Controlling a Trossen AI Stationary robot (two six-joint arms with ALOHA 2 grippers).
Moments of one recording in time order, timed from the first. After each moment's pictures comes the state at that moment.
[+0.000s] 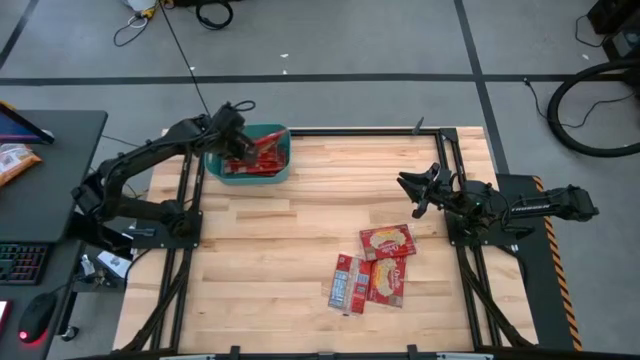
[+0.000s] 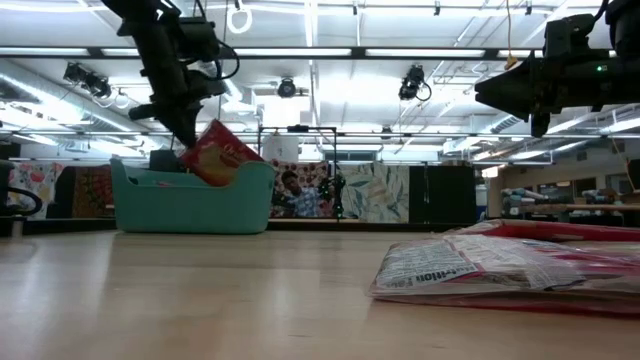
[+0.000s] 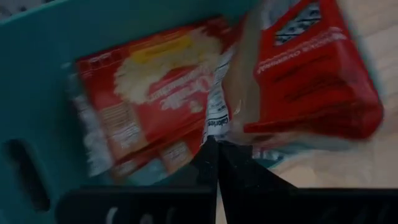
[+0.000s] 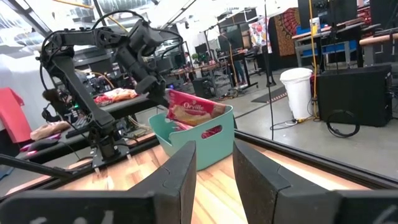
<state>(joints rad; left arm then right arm) 0.75 1.24 1.01 -0.85 -0.09 -0.41 -0.03 0.30 0.01 0.43 0.44 0.21</state>
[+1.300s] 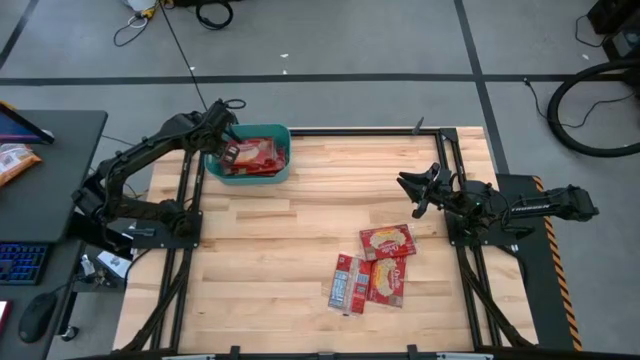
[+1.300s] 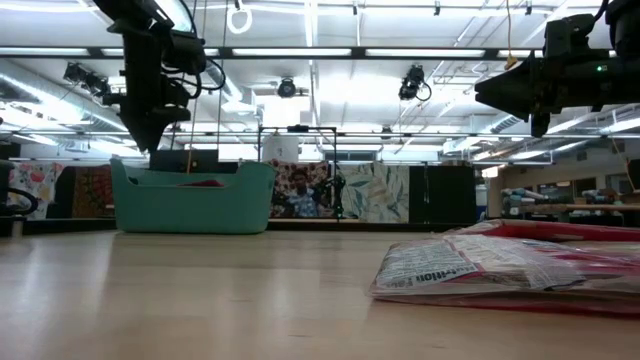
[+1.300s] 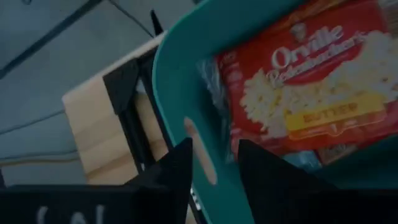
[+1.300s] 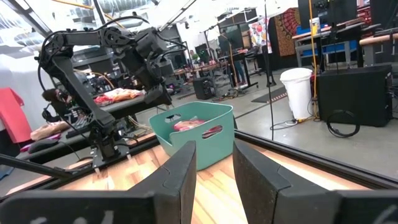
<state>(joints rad) 0.86 1.24 1.01 -0.99 -0.42 -0.17 -0.03 0.30 0.01 0.43 0.44 0.21</state>
